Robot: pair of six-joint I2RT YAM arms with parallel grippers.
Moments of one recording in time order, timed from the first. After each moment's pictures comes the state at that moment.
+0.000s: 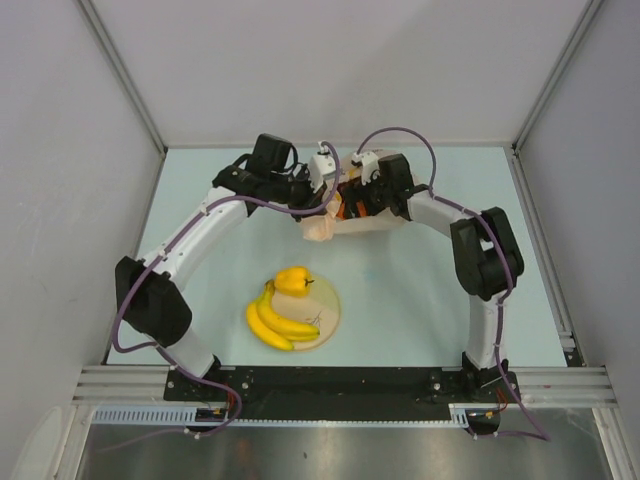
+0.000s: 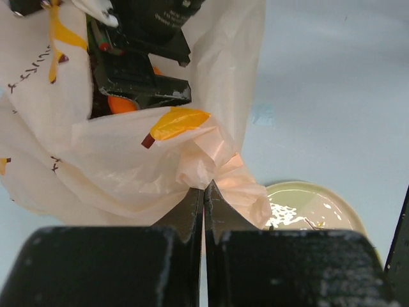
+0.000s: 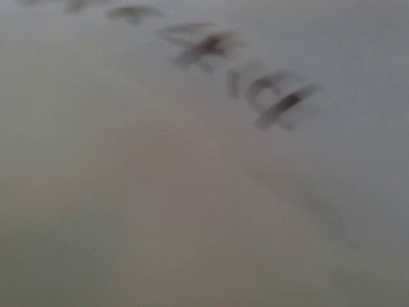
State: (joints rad) left arm -0.50 1.63 1.56 -0.71 0.58 0.49; right arm 0.40 2.01 1.43 -0.09 -0.35 -0.10
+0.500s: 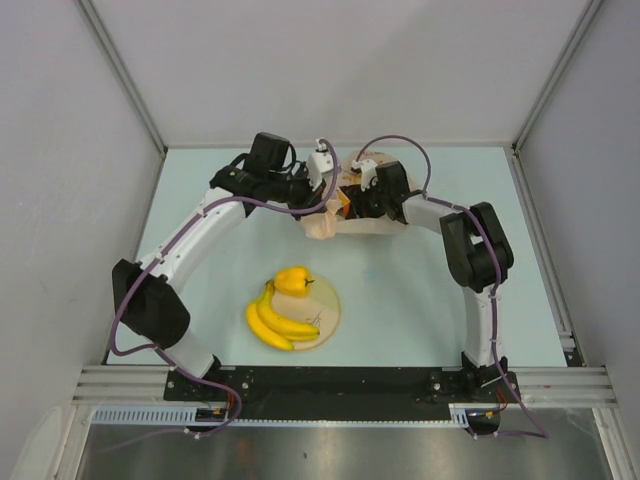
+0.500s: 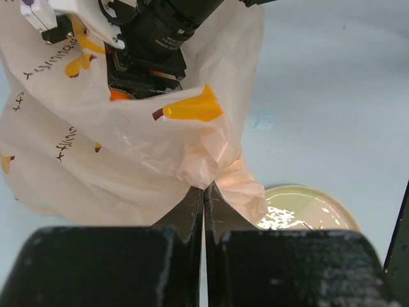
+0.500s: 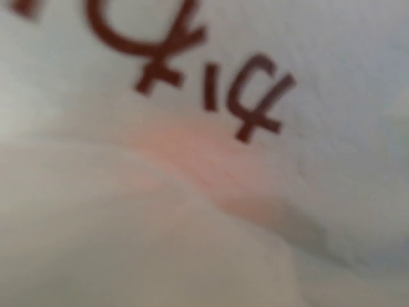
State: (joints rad) left arm -0.50 1.62 1.56 -0.69 0.58 0.47; right arm 0.39 2.12 1.43 -0.03 -0.29 -0.08
